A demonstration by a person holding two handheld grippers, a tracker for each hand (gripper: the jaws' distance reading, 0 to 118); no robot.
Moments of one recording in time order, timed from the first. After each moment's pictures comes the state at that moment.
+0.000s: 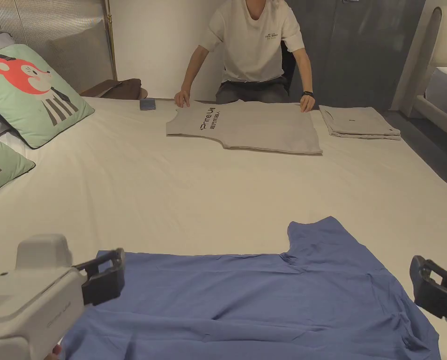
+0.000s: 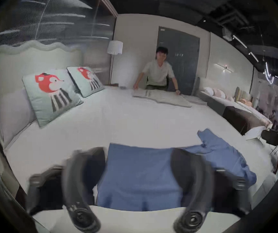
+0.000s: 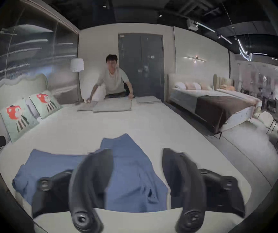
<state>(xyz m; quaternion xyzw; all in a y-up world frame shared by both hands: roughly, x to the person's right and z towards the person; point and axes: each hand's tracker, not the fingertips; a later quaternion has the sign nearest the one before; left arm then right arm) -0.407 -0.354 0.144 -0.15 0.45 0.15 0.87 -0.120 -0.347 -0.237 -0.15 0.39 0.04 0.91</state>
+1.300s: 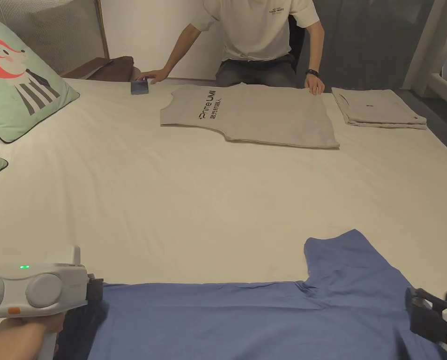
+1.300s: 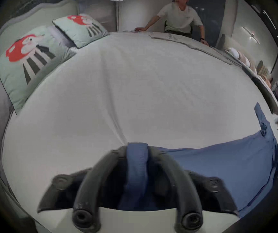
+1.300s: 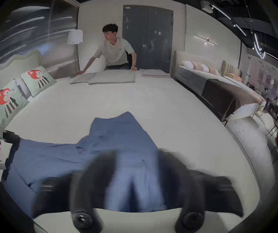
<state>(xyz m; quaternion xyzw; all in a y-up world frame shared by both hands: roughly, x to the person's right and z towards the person) -0.625 -0.474 0.060 -0.38 0.46 0.24 0.77 -0.234 -0.410 -0.327 -0.27 0.39 0.14 0.87</state>
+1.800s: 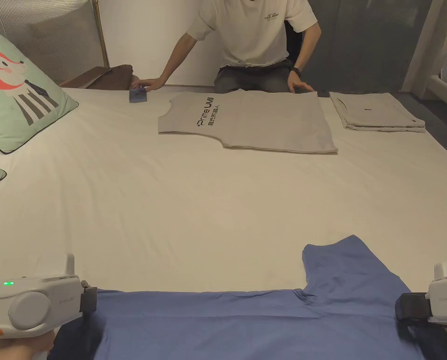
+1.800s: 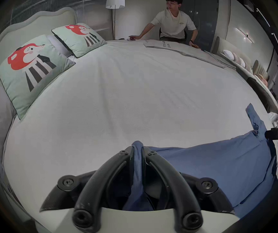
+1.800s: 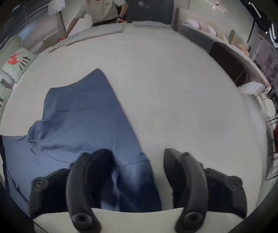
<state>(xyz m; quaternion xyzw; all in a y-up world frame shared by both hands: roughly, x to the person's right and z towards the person) -0.599 -0.446 0.062 -0.36 0.46 0.23 0.78 -0.283 -0.469 -0.439 -0.46 0.36 0.19 0.79</state>
